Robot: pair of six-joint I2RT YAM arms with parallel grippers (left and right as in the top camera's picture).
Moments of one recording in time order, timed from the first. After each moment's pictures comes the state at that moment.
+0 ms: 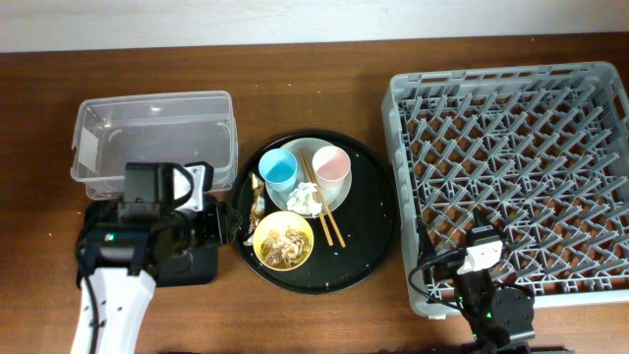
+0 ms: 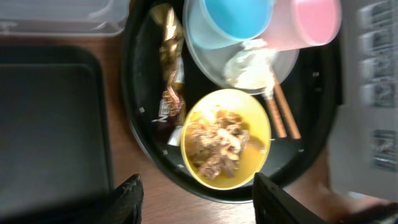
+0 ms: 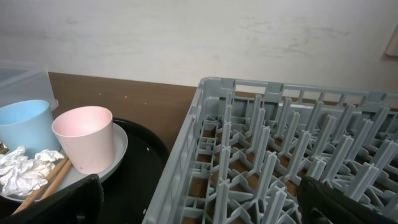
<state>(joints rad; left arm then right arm) -0.06 1.14 0.99 -0.97 0.33 -0.16 0.14 0.01 0.01 -0.07 -0.04 -0.03</state>
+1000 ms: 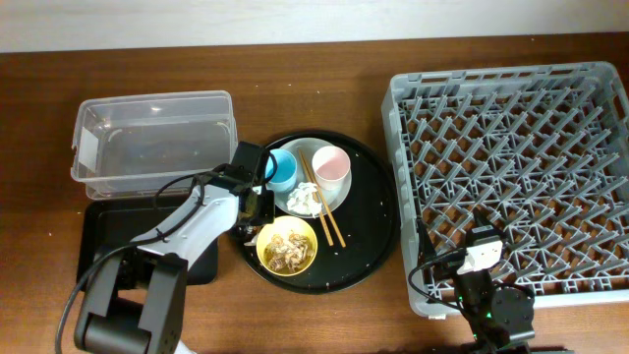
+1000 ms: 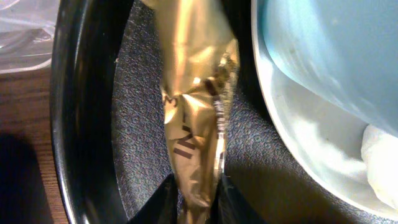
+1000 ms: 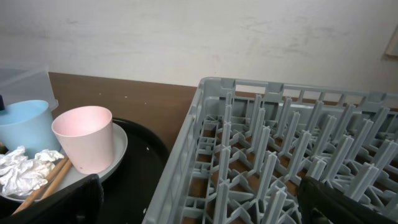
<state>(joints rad) -0.34 1.75 0.99 -0.58 -0.05 -0.30 0.14 0.01 0.01 -0.07 -0.04 -0.03</state>
